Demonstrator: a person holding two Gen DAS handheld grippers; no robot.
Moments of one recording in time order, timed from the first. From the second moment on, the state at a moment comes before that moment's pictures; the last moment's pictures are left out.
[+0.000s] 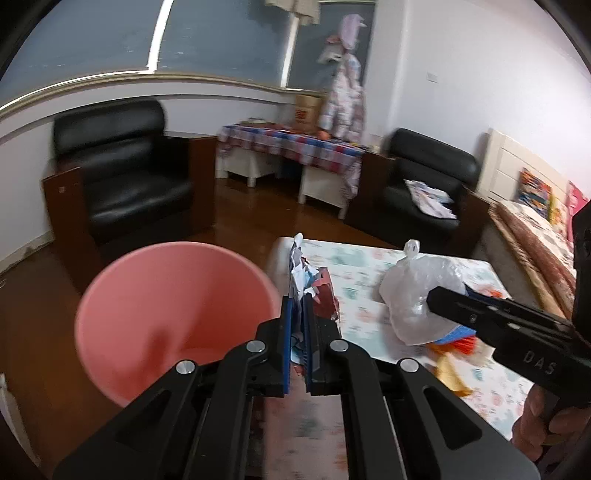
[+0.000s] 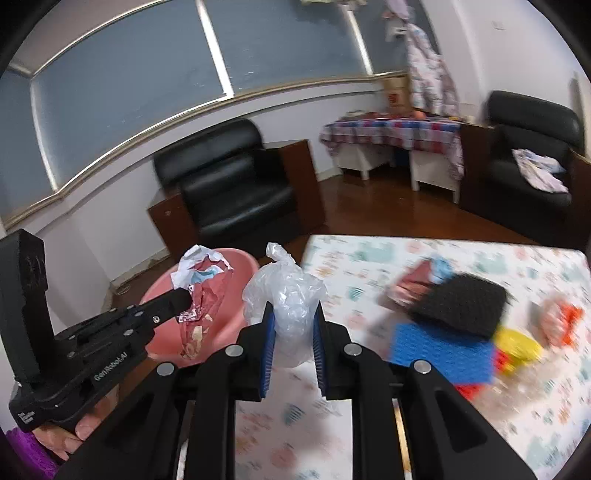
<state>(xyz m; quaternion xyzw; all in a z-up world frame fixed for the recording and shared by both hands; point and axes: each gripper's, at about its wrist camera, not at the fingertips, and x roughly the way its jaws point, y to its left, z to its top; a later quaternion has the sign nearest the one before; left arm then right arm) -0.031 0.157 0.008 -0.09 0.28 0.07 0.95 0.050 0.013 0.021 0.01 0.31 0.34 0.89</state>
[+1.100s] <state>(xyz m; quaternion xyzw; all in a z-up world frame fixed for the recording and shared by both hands) -0.028 0.243 -0.029 -0.13 0.32 0.15 0.92 0.087 0.159 -0.041 -0.03 0.38 0.41 0.83</state>
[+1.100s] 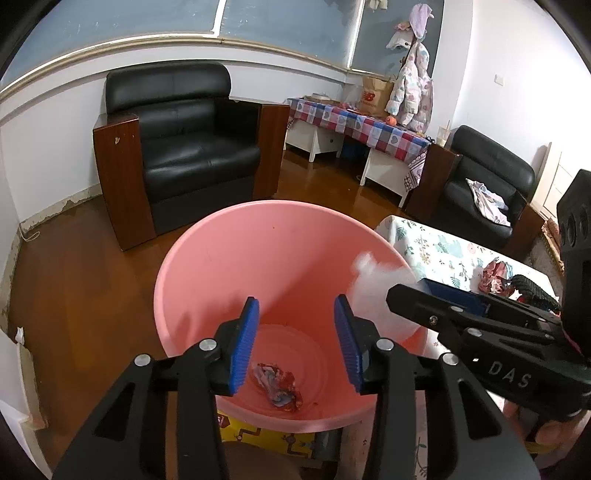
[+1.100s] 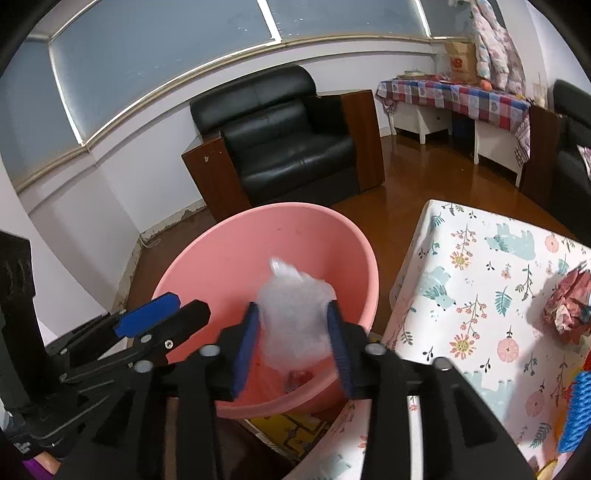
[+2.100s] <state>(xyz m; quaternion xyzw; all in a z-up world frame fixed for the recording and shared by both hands) -0.040 0.178 0.003 -0.07 0.30 0.14 0.94 0.038 0.065 -0.003 -0.01 0.33 0.38 0.86</state>
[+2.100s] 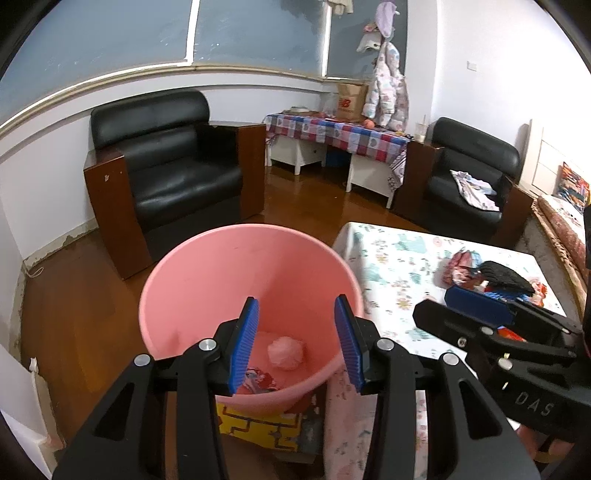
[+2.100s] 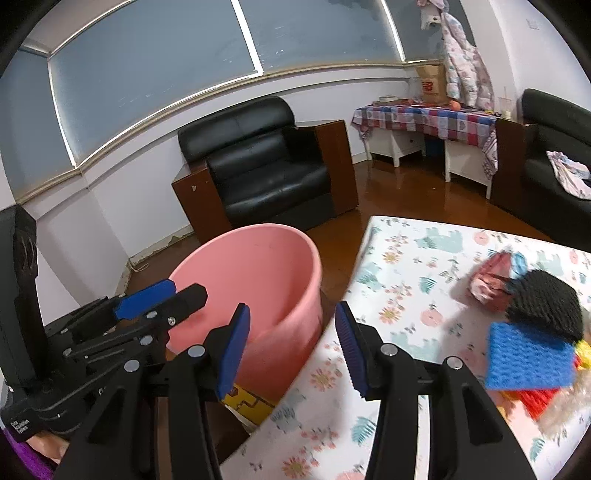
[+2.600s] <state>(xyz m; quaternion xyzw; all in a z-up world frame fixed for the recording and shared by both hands) -0.037 0.117 0.006 -0.06 0.30 0.08 0.95 0.012 -0.024 0.004 0.00 0.32 0.32 0.90</state>
